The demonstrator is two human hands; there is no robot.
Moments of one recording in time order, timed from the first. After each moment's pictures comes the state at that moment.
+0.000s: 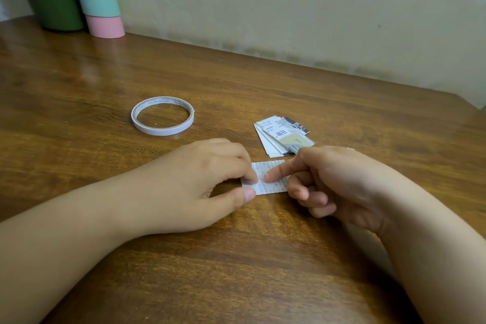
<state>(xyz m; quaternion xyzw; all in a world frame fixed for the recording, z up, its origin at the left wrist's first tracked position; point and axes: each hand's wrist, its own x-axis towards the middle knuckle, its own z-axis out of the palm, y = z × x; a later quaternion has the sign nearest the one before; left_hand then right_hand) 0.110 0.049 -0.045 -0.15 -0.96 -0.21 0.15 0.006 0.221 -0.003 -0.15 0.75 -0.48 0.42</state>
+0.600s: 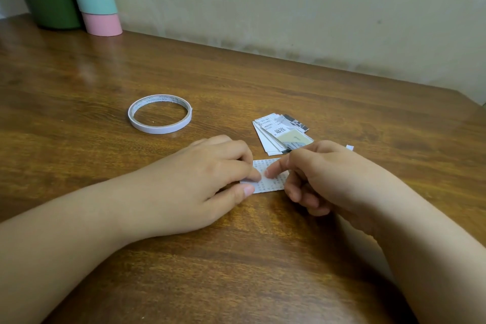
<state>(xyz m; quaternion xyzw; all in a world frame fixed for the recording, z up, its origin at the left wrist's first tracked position) 0.106 0.052 -0.049 -0.16 -0.96 -0.17 0.15 0.013 0.217 -0.005 -0.20 0.83 -0.41 0.32</state>
